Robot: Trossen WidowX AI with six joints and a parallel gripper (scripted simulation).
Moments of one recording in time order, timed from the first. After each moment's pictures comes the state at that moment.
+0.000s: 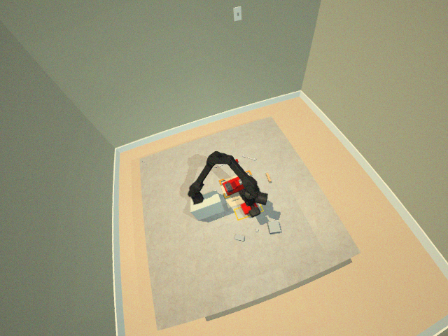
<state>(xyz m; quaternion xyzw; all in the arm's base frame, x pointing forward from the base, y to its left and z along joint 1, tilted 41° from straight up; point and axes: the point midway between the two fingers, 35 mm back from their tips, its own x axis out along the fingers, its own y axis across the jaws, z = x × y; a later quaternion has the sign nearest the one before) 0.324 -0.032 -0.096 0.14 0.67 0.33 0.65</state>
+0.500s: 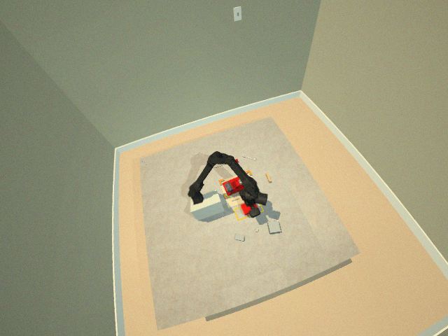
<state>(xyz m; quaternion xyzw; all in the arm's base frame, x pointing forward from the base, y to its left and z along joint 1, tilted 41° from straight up) 0.322 -0.026 -0.103 0.14 0.66 0.33 0.65</state>
